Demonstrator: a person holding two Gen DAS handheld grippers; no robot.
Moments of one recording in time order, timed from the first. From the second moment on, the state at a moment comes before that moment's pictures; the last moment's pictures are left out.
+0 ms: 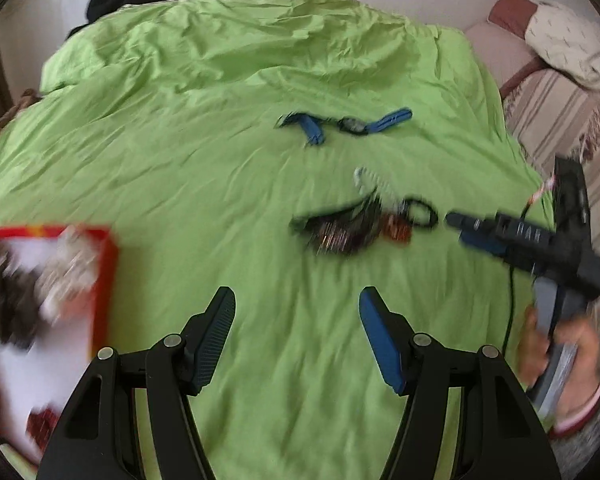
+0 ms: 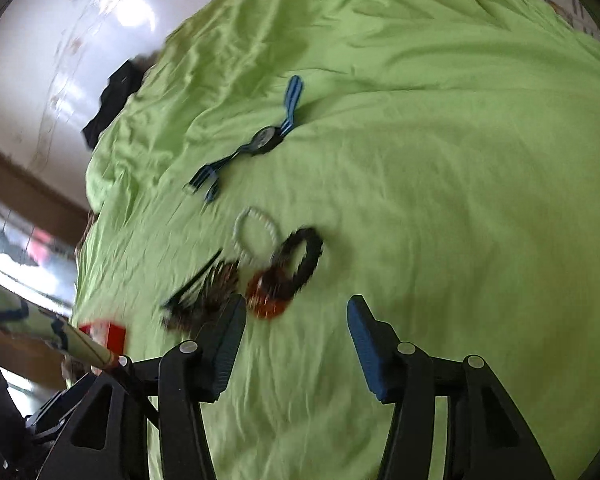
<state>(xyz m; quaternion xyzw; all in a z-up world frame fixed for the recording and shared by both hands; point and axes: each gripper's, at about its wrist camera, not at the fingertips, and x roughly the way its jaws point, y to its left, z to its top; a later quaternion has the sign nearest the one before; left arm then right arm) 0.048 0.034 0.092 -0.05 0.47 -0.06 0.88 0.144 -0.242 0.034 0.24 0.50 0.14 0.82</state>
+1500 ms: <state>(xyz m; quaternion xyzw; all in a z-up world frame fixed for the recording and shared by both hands) -0.136 0.116 0.164 -0.19 0.43 -0.12 0.87 -0.056 -0.183 0.113 0.18 0.47 0.23 0.83</state>
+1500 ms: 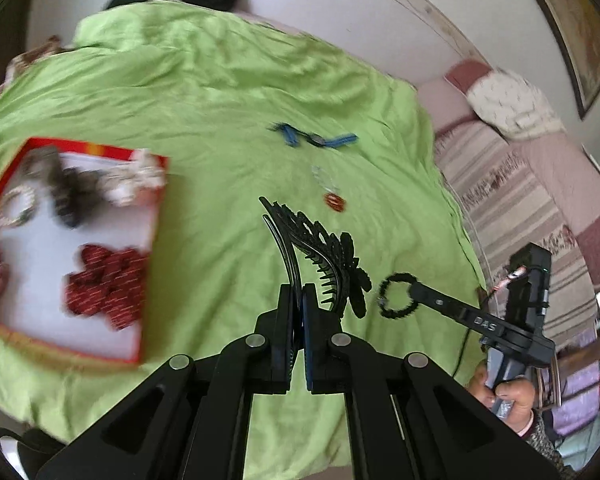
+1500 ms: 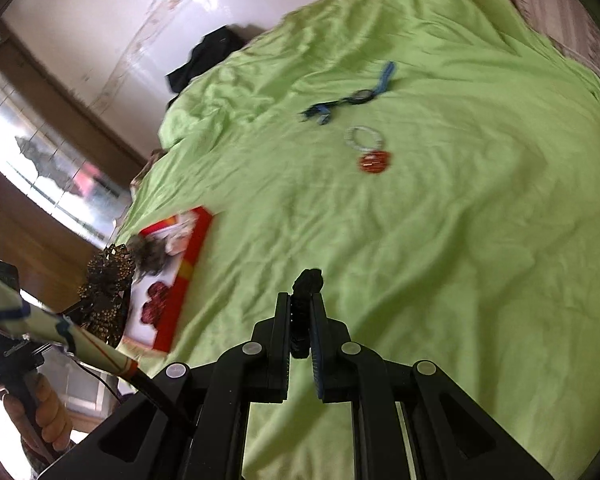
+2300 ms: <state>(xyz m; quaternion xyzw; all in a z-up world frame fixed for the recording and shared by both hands) -0.174 0.339 0.079 -0.38 0.40 -0.01 0.83 -0.076 0.056 0.136 0.02 0.49 0.35 0.80</state>
